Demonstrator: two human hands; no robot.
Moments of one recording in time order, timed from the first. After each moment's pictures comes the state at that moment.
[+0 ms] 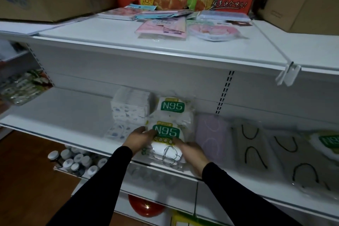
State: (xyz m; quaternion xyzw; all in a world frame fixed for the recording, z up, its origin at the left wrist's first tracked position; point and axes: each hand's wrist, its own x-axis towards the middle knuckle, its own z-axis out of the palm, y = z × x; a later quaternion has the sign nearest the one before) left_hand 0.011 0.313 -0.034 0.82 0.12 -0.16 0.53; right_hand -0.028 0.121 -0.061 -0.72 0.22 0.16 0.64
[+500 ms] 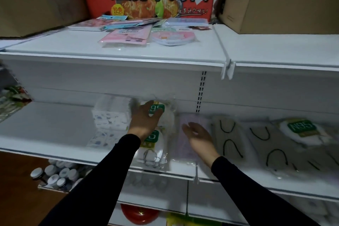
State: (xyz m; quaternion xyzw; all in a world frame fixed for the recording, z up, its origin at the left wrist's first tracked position) left_hand 0.010 0.228 0.038 0.88 -0.02 0.00 0.48; right_hand -0.047 0.050 -0.017 -0.78 0.15 -0.01 0.60
